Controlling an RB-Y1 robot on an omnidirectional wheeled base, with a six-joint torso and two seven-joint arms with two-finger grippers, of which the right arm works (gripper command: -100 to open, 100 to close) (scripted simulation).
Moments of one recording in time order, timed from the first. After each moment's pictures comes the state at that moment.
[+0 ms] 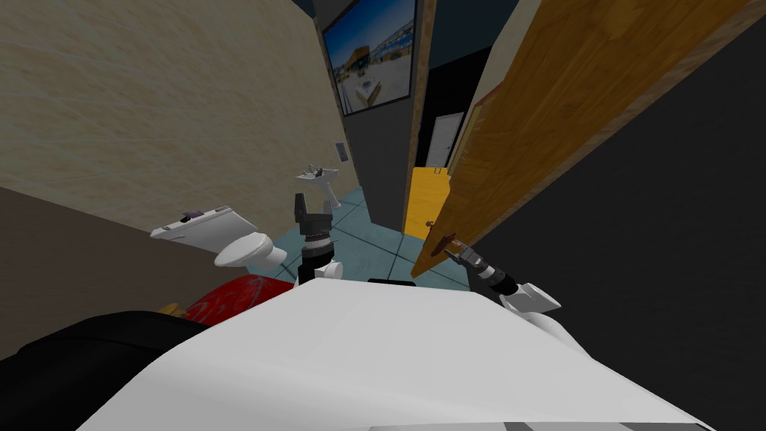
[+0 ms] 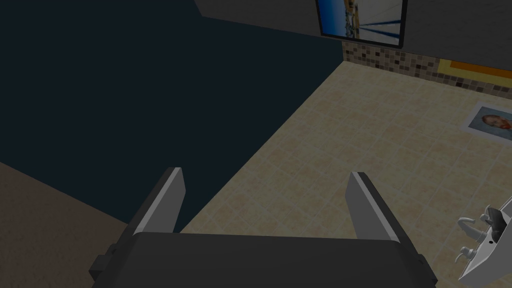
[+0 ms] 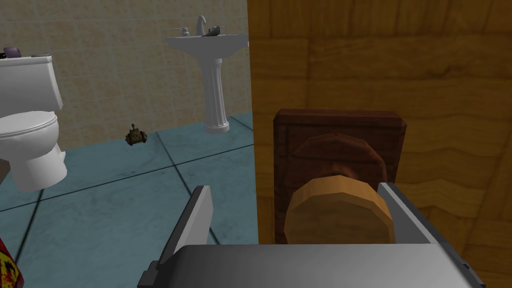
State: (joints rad) arm 0.12 -0.52 -0.29 -0.96 -2.37 1.34 0.55
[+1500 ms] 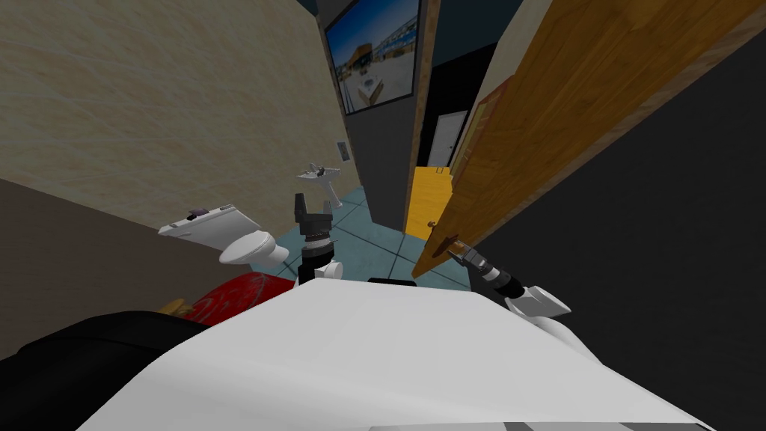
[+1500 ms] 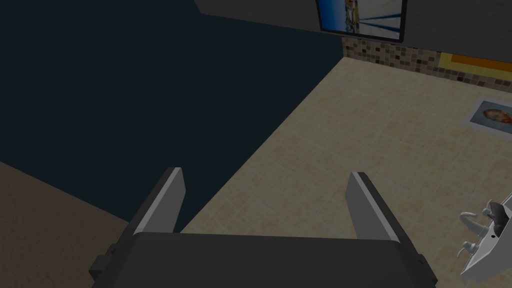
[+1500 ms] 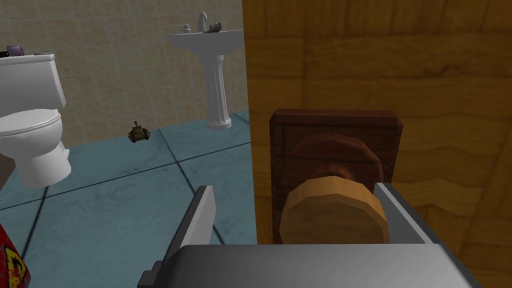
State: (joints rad) arm 0.15 -0.53 -0.31 -0.97 -2.37 1.35 0.53
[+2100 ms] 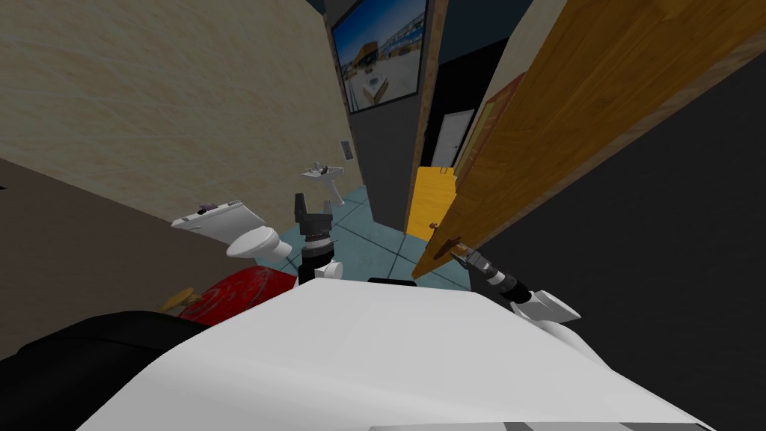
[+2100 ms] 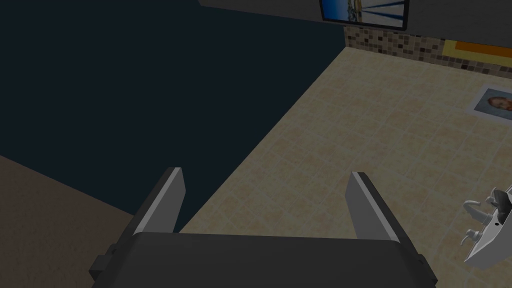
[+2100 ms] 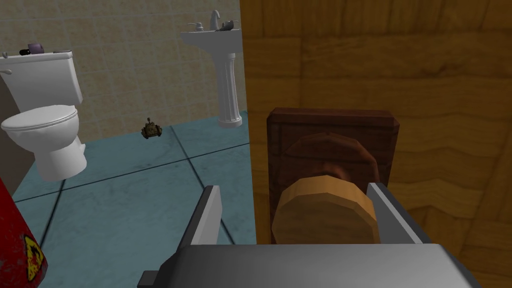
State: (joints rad) arm 0.15 -0.55 -0.33 -0.91 -2.36 1.41 0.54
